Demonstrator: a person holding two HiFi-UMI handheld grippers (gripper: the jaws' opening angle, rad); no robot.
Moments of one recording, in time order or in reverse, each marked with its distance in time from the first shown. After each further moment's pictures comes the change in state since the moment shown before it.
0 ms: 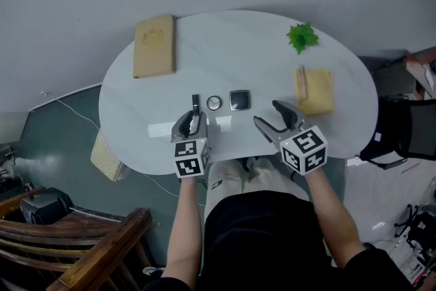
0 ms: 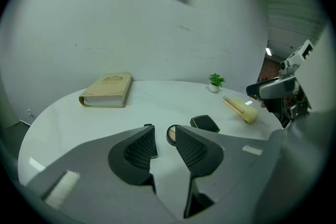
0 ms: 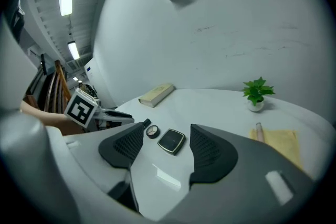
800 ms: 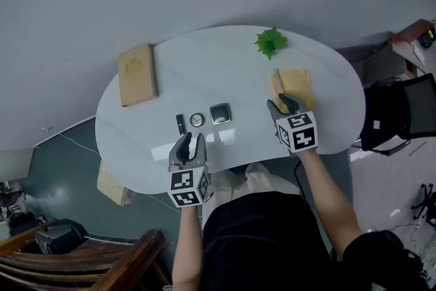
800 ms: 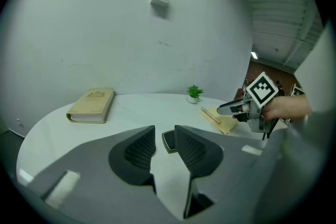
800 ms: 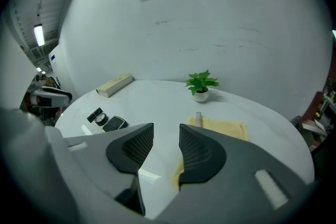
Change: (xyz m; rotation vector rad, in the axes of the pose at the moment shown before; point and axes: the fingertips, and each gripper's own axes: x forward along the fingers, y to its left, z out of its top) left arm -0.039 -0.072 0.042 0.059 -0.082 -0.102; right arm -0.028 -0.132 -0.031 0.069 0.070 -0.356
